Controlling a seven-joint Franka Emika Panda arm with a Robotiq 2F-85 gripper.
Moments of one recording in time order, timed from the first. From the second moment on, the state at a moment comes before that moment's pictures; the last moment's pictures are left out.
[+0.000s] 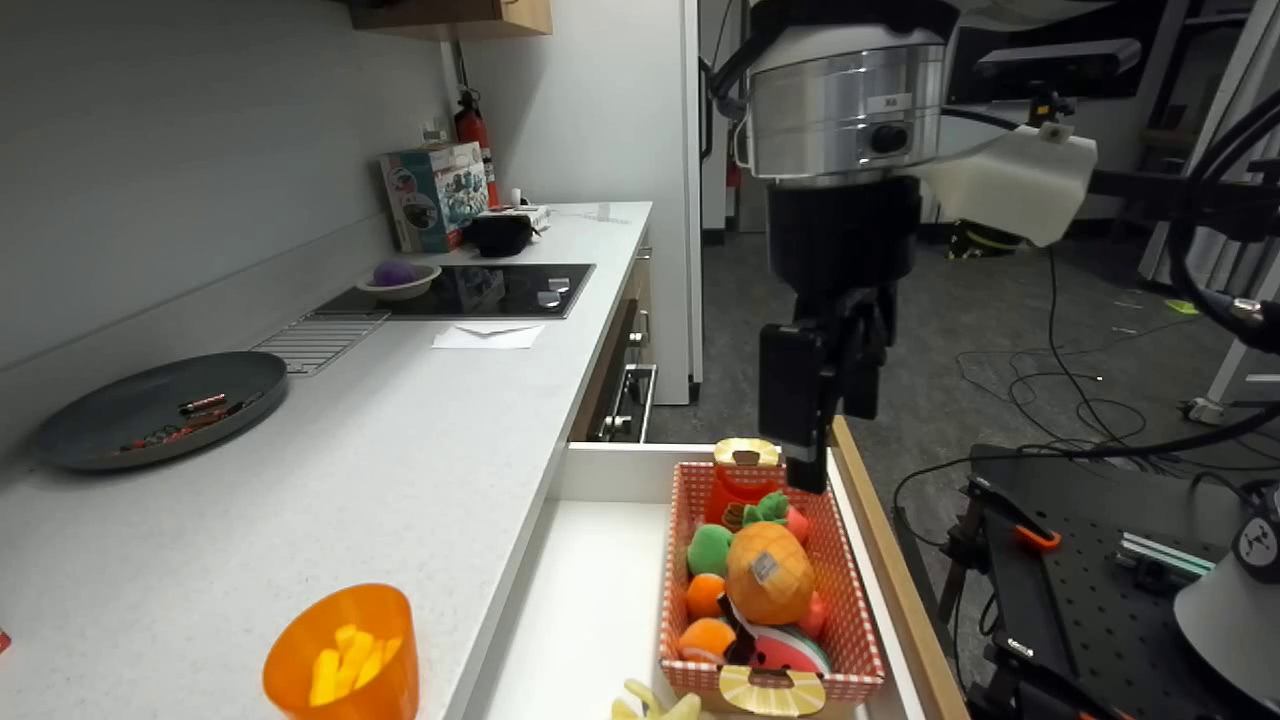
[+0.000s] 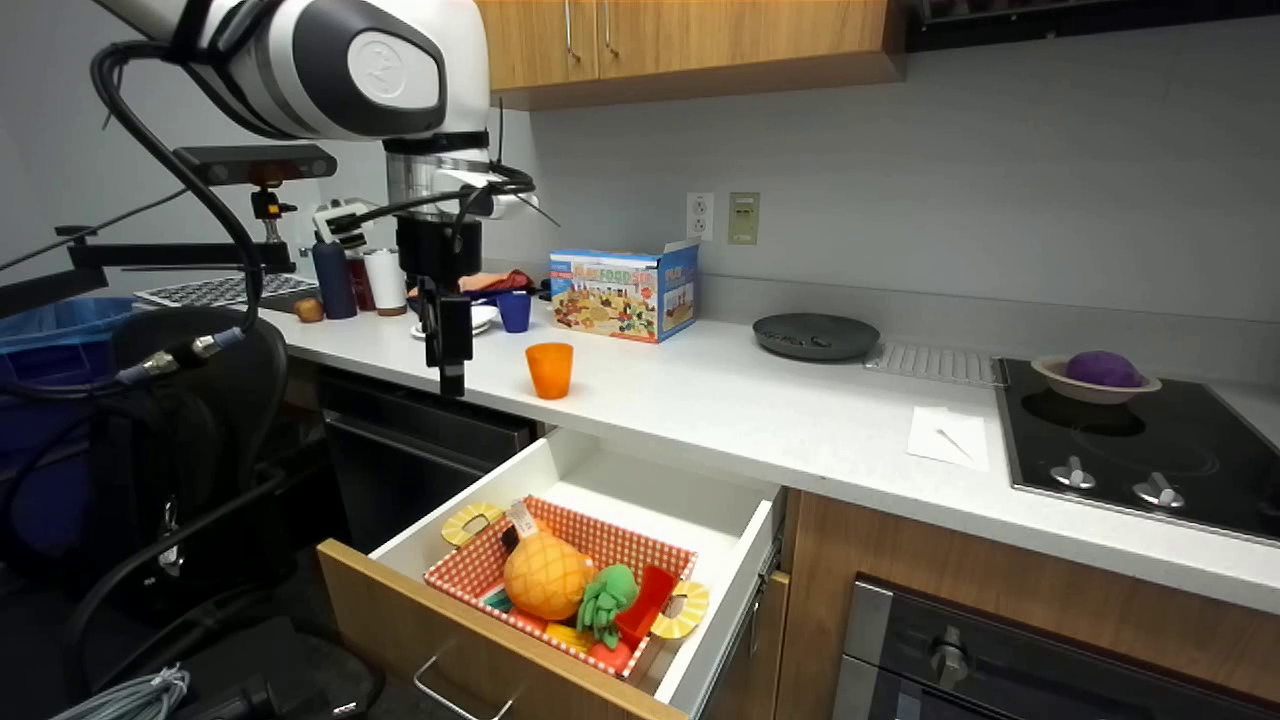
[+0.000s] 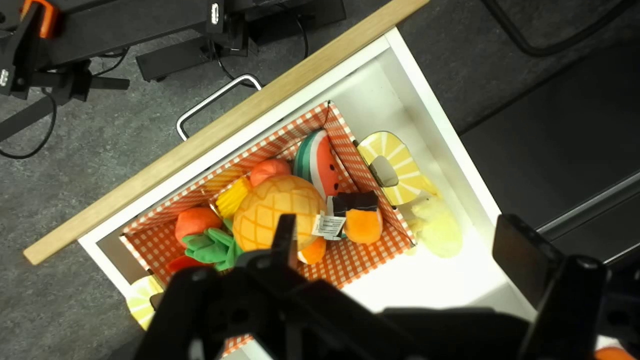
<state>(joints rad) 0.09 -0.33 0.27 -2.46 0.17 2.06 0.52</state>
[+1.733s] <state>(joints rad) 0.06 -0.24 0.07 -2.64 0.01 2.01 0.07</state>
